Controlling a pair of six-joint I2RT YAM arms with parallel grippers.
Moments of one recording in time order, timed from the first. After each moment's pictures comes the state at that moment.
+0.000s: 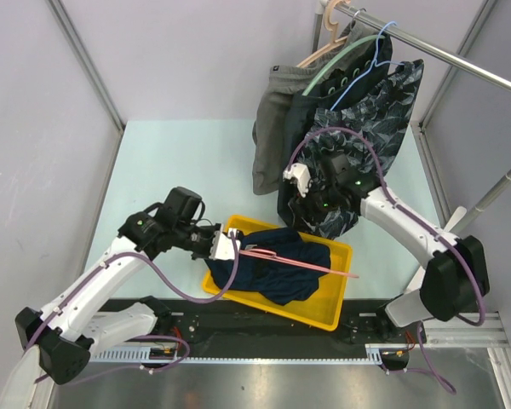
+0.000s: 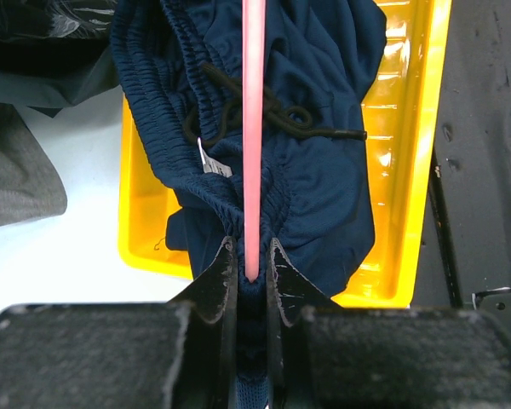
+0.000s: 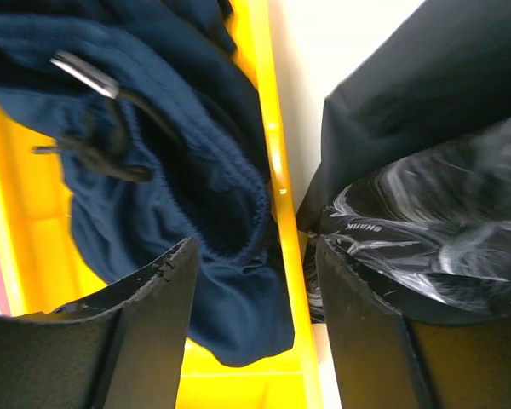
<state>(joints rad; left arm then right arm) -0.60 1.00 0.96 -0.95 0.63 1.11 0.51 1.44 1.19 -0.68 -0.53 -0.38</state>
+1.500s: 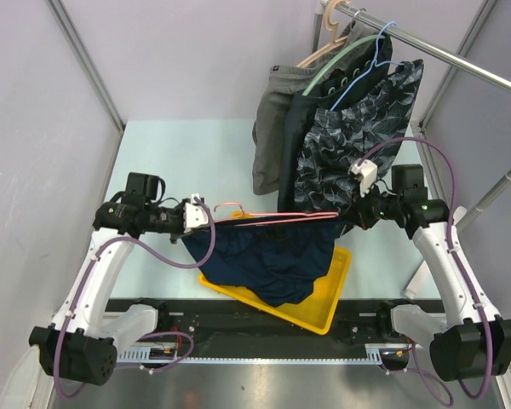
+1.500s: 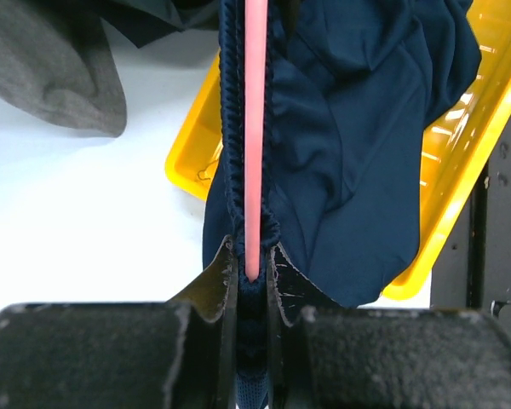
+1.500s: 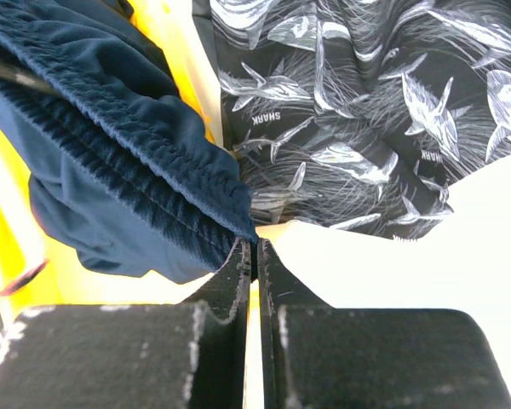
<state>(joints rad) -0.15 1.01 1.03 -1.04 0.85 1.20 0.12 1.07 1.00 -0.75 -0.59 -0.38</state>
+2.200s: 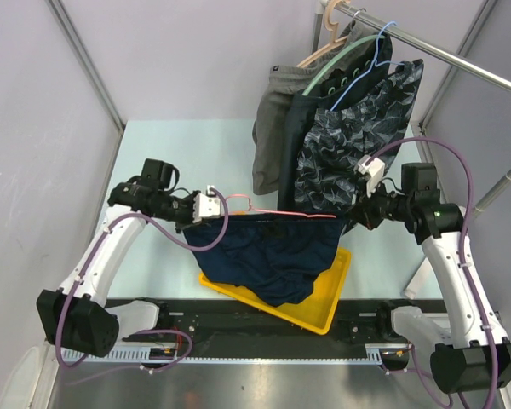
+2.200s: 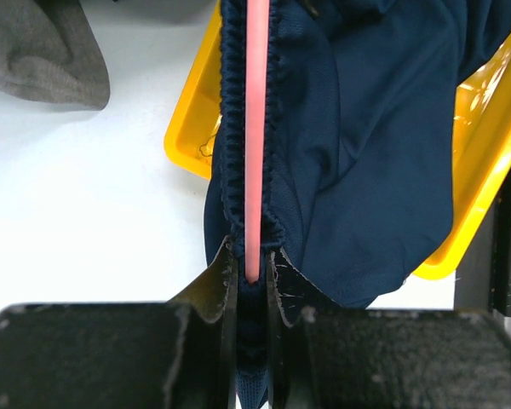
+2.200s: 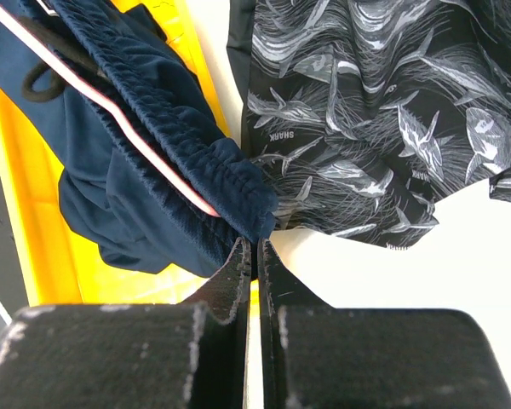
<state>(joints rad) -0.20 1.19 1.12 -1.07 0.74 1.26 0.09 0.97 1.08 -0.86 -0.66 -0.41</state>
